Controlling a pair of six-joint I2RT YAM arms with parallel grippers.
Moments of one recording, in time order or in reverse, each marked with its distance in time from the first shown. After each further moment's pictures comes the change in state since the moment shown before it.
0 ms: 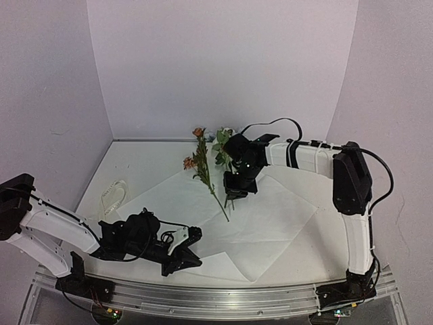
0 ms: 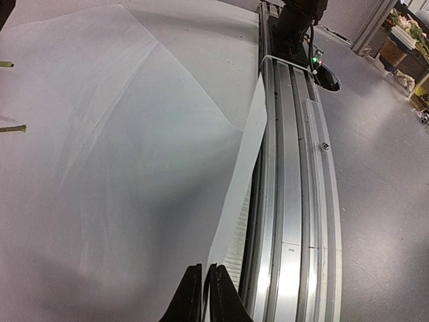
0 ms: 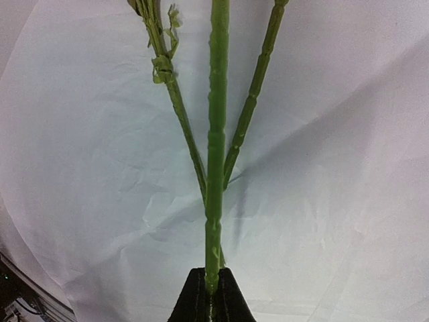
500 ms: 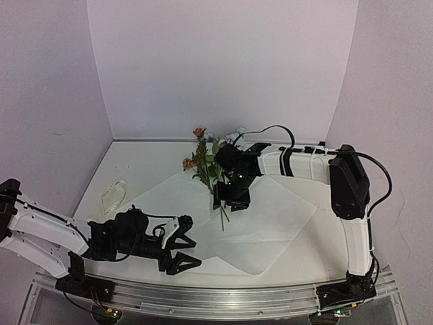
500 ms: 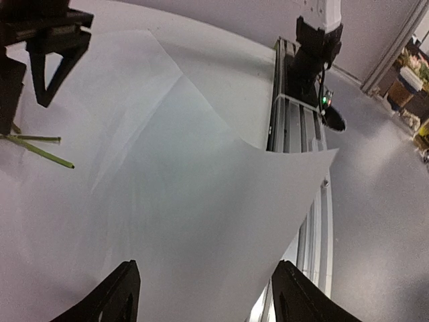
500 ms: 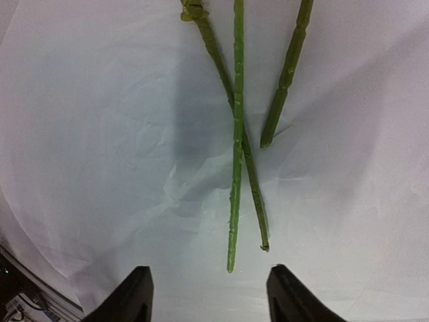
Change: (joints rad) left arm 0.000 -0.129 -0.044 0.029 -0.090 -0.107; right arm 0.074 -0.001 -0.047 0.030 -0.004 0.093
